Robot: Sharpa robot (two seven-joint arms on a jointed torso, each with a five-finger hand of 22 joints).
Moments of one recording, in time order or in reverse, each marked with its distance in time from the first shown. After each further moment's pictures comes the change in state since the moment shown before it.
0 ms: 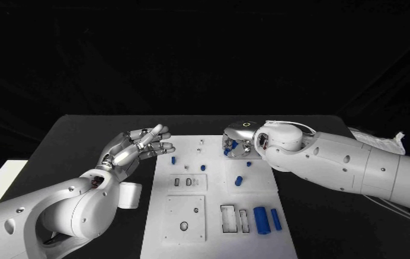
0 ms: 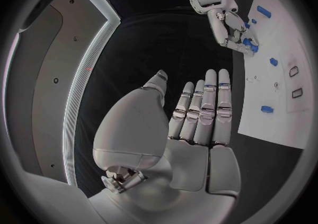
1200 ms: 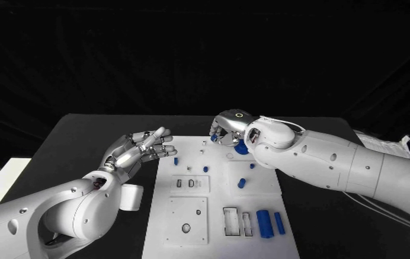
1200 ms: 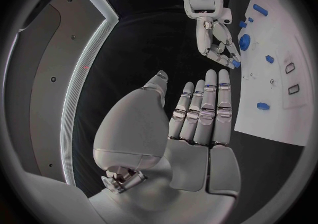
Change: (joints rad) left arm 0.001 0.001 0.000 -0.002 0.001 0.004 -0.015; left_hand 0.004 0.004 0.000 0.000 0.000 0.000 0.000 0.000 0.000 0.000 0.000 -0.004 0.000 -0.004 0.004 -0.004 0.001 0.000 -0.001 0.001 -0.001 -0.002; right arm 0.012 0.092 0.026 -0.048 0.000 -0.206 -0.015; right_hand 0.012 0.003 0.102 0.028 -0.060 0.057 -0.018 0.006 0.005 0.064 -0.018 0.003 0.008 0.005 -0.013 0.017 0.010 -0.016 0.036 -0.021 0.089 0.134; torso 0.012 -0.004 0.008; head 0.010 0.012
